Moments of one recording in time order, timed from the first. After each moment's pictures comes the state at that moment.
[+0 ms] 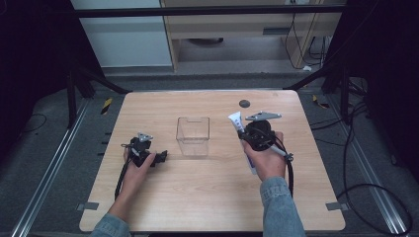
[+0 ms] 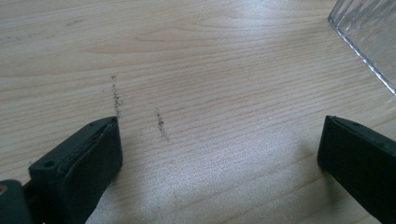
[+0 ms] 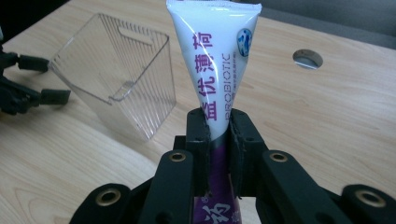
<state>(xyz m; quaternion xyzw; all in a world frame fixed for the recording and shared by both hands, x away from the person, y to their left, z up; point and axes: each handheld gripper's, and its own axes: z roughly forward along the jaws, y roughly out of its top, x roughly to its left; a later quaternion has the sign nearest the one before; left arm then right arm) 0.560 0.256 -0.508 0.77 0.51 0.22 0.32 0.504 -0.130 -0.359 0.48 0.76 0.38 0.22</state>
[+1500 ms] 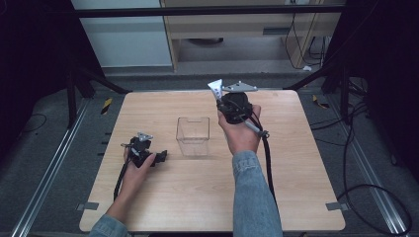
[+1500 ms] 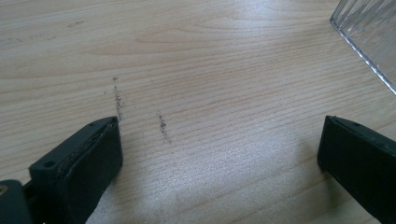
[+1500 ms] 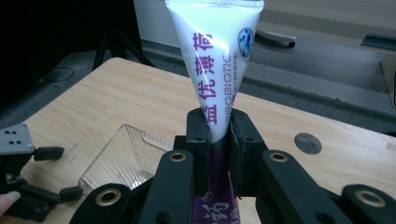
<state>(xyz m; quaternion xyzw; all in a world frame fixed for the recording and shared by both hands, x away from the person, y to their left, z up) 0.561 0.257 -0.508 0.77 0.51 0.22 0.32 0.538 -0.066 -0.298 0.47 0.72 0.44 0.28</state>
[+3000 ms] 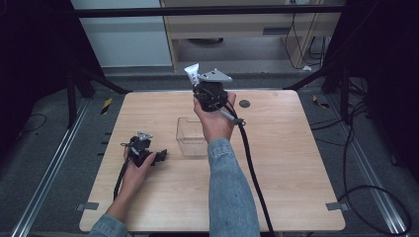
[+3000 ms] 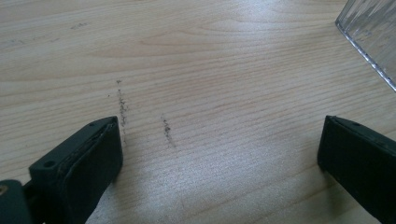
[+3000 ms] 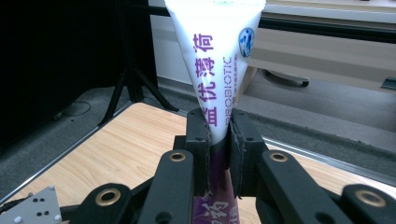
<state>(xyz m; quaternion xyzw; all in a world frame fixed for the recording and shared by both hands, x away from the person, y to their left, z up) 0.564 0.258 -0.508 0.76 0.52 0.22 0.32 0.566 -0.008 -0.286 0.43 0.69 0.50 0.30</state>
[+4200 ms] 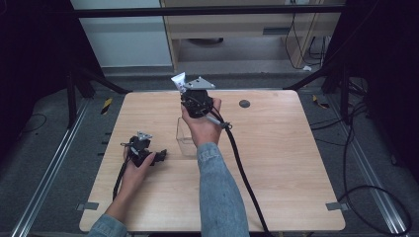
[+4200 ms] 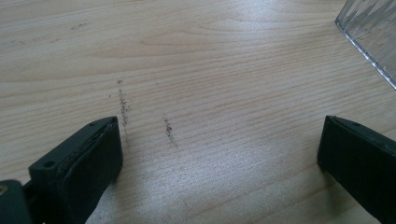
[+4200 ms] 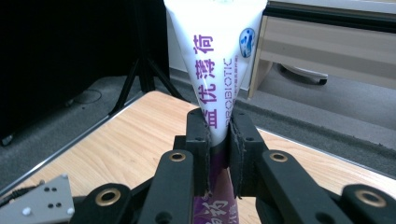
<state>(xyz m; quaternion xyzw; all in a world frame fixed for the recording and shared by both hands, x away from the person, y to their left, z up) 0.564 0.260 -0.508 0.77 0.51 0.22 0.32 0.572 0.025 -0.315 0.41 0.71 0.49 0.29</state>
